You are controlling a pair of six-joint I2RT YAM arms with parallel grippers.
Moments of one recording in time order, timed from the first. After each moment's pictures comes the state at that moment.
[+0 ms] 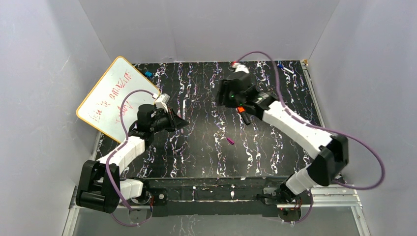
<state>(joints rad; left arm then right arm) -0.21 1.21 0.54 0.24 0.64 -0.49 0.78 1.54 1.42 -0.53 0.18 0.61</state>
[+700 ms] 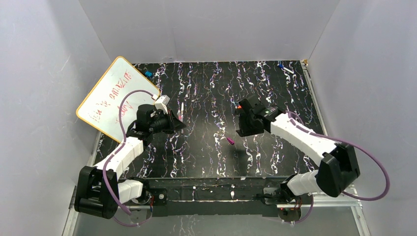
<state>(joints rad) -0.21 1.16 0.57 0.05 0.58 -0.39 0.68 1.34 1.06 -0.79 0.20 1.93</state>
